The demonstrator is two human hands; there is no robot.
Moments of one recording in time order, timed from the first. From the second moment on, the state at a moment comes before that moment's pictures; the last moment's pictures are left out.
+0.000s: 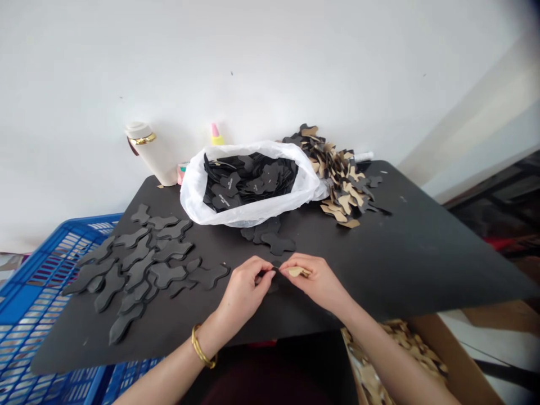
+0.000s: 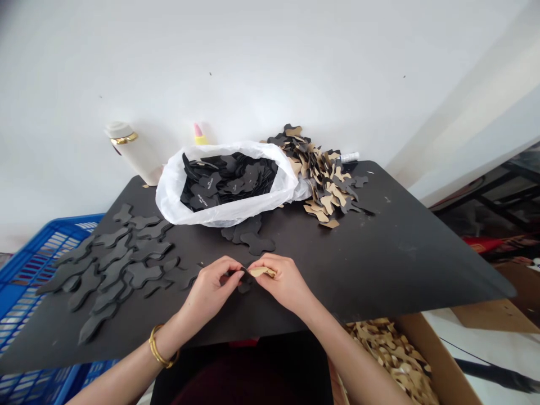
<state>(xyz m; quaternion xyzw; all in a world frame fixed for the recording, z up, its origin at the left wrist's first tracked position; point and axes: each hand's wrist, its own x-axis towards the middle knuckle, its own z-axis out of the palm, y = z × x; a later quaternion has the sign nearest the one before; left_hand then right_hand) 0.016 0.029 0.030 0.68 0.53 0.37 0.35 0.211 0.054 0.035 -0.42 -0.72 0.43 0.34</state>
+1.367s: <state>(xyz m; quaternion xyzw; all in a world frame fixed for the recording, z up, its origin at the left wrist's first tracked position) 0.000 0.017 0.012 0.81 0.35 0.36 0.29 0.197 0.042 0.017 -0.50 -0.48 0.68 0.24</state>
